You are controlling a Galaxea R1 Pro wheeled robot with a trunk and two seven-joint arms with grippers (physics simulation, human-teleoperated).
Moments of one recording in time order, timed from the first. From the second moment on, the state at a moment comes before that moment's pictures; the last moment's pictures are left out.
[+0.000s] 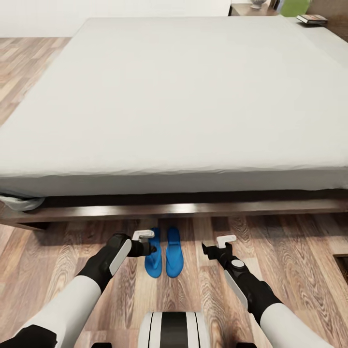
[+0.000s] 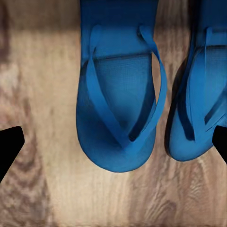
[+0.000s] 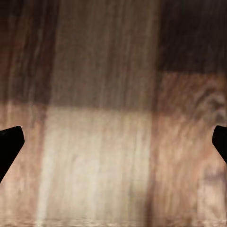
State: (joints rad) left arm -0.77 -0.03 -0.25 -0.75 0.41 0.80 0.05; right arm -0.63 -0.04 0.34 -0.70 -0.23 0.09 -0.07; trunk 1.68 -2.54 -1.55
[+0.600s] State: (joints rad) left arm -0.77 -0.03 -0.25 -0.74 0.41 0.80 0.05; right arm -0.63 -0.04 0.34 -0.70 -0.23 0.09 -0.07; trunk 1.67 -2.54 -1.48
